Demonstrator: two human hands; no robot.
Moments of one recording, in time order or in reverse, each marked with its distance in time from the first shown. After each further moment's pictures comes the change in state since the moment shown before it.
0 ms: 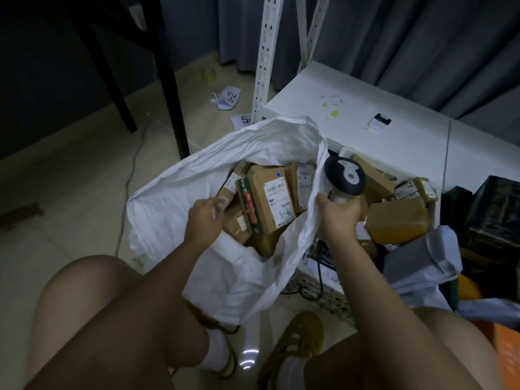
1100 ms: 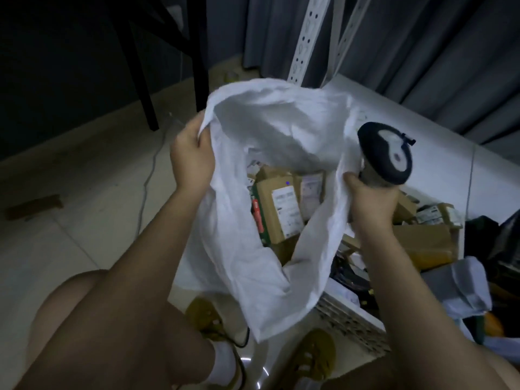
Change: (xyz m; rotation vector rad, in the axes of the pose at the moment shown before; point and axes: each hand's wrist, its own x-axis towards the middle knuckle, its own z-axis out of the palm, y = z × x) left_hand 0.066 0.060 -0.121 -0.432 0.497 0.088; right_hand -0.005 -0.059 0.037 0.066 -0.037 -0.199
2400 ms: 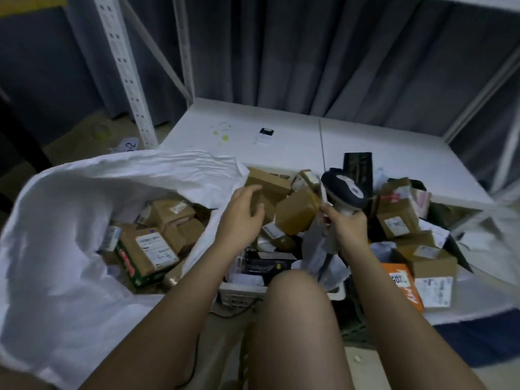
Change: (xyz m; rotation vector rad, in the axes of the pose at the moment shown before) left_hand -0.230 0.140 0.177 0.083 -0.921 0.277; right_hand 0.015 0.044 -0.272 0.002 0.245 0.220
